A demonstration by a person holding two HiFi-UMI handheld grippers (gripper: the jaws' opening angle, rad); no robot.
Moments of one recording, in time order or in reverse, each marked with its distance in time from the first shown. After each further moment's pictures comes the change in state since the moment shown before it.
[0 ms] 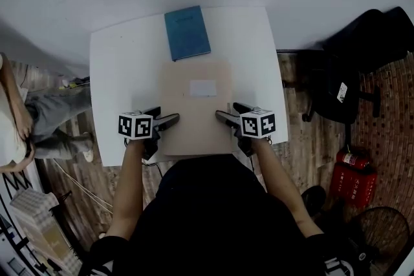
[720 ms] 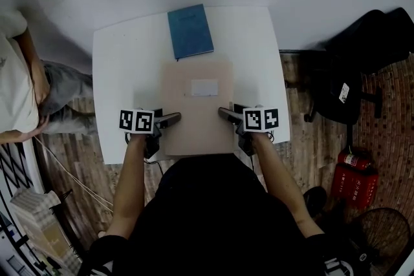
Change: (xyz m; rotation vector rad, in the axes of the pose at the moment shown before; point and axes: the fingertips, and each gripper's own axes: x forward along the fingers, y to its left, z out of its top) left arm -0.002 -0.005 -0.005 -0.106 0.052 -0.024; right arm -0.001 0.003 -0.002 0.165 0.042 -0.003
